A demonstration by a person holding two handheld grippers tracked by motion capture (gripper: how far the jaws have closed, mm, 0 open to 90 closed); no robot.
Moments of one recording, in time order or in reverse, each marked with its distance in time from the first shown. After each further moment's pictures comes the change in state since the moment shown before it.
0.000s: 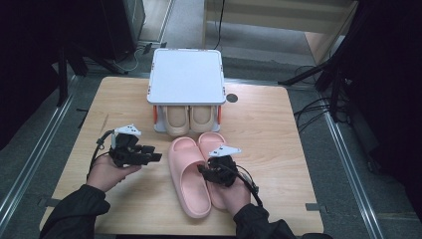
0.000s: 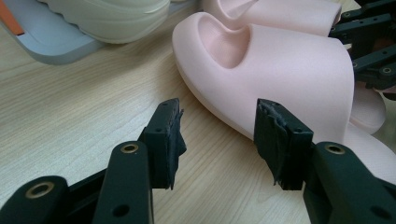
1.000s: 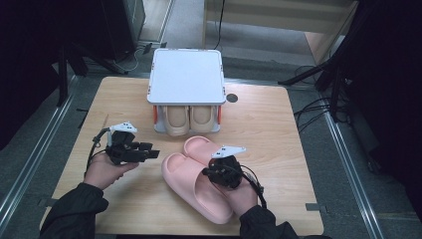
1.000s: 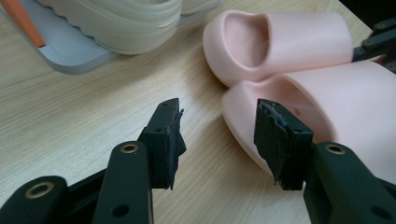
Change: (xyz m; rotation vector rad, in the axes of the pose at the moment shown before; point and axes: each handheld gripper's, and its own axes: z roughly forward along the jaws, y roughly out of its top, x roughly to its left) left arm 0.008 0.002 -0.008 -0.037 0.003 -0.006; right arm 0.003 0.007 -0.026 0.039 0.086 -0.052
